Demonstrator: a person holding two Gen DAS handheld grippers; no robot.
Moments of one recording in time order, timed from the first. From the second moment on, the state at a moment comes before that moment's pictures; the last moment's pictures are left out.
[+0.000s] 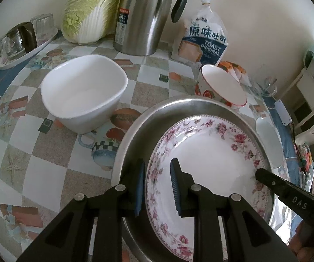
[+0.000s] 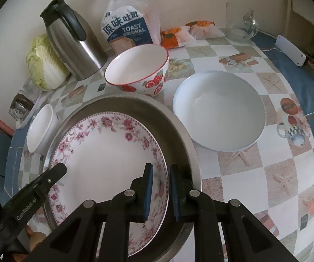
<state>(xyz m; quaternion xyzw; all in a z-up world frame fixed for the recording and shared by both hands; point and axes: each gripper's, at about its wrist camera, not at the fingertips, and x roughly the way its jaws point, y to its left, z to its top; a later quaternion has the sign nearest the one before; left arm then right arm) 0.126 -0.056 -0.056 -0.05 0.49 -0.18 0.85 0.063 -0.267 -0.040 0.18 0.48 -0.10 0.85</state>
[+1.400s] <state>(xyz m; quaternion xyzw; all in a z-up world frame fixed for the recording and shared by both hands) 0.119 -0.045 -0.004 -0.08 0.44 -0.19 0.87 0.052 -0.266 -0.012 0.18 0.46 -0.08 0.87</state>
